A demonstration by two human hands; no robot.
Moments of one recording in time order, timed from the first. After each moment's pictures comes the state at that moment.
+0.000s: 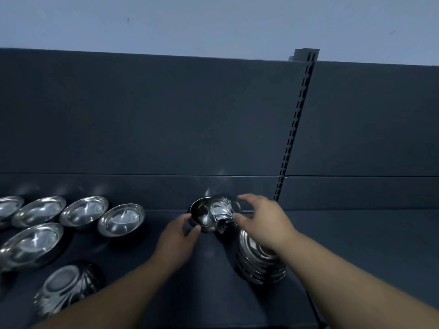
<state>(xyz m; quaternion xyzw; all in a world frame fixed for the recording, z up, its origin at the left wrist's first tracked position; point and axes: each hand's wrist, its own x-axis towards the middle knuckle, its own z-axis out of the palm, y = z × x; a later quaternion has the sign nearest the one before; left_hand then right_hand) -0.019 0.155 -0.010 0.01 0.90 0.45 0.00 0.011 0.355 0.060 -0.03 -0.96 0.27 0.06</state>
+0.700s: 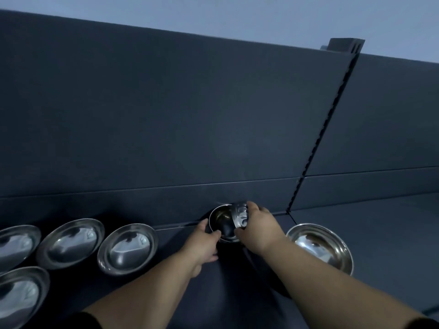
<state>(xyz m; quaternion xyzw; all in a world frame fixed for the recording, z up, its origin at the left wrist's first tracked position) -0.113 0.142 -0.043 -0.06 0.72 0.62 0.30 -0.070 0.274 0.010 -0.21 -0.95 0.23 -0.03</state>
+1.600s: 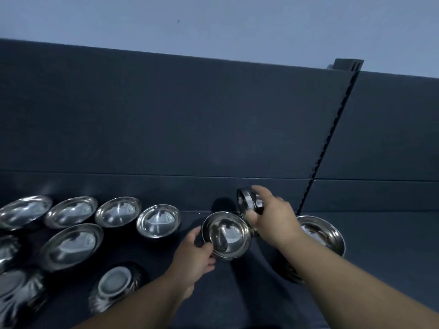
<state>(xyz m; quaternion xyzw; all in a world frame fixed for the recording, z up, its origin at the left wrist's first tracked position) -0.006 0.076 -0.017 -0.07 0.72 0.67 0.19 0.001 0.255 0.069 -0.11 -0.95 0.28 0.06</state>
